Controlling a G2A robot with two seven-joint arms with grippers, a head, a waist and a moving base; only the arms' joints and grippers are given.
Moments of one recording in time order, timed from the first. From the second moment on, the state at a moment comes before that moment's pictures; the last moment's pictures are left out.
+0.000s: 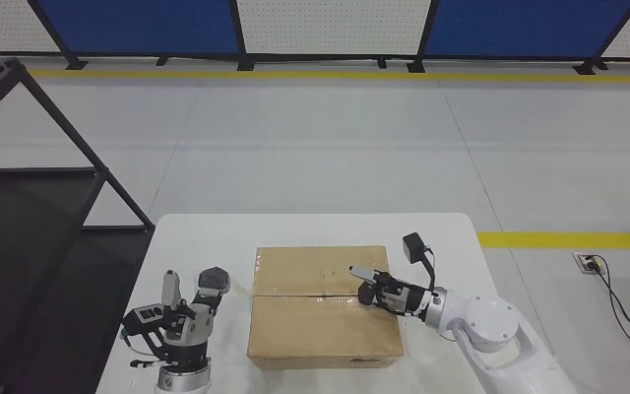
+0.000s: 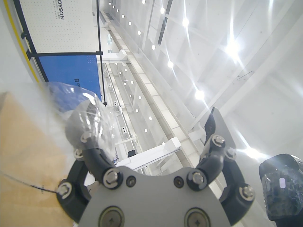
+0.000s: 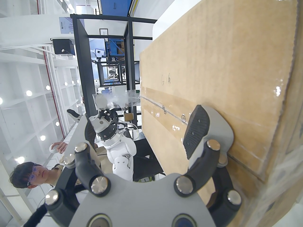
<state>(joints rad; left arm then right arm) 1.49 -1.37 -1.44 -1.94 -0.28 -0.51 0.04 -0.91 -1.13 1.18 -1.55 0.24 0.13 0.78</state>
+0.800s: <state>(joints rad) 1.44 -1.39 -1.34 -1.95 -0.19 -0.46 0.04 -0.91 -1.13 1.18 -1.56 0.23 0.15 0.78</state>
